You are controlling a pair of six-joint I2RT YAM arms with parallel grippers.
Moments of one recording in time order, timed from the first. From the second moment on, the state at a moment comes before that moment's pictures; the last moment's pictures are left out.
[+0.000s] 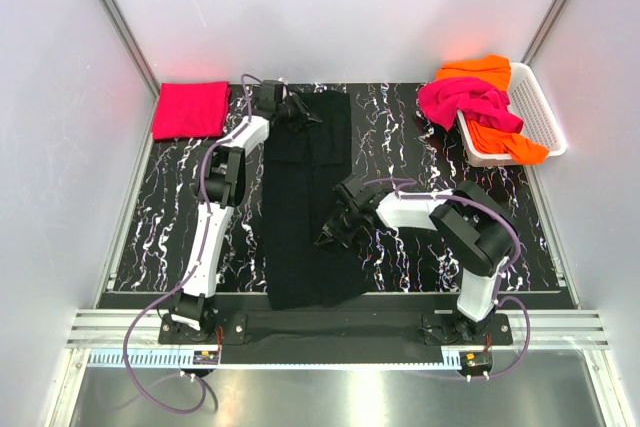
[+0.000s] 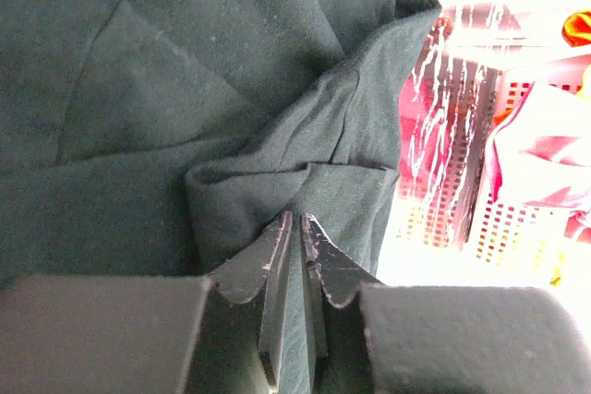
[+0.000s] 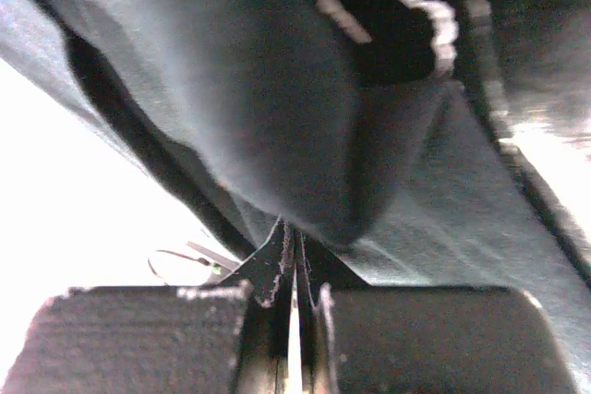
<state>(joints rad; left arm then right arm) -0.24 2.69 2.24 -0.16 0.48 -0.89 0.77 1.84 0.96 -0.17 -0.32 1.40</state>
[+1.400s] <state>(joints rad) -0.28 2.73 2.20 0.07 0.48 -1.05 0.92 1.37 0.53 -0.22 -0.15 1.37</state>
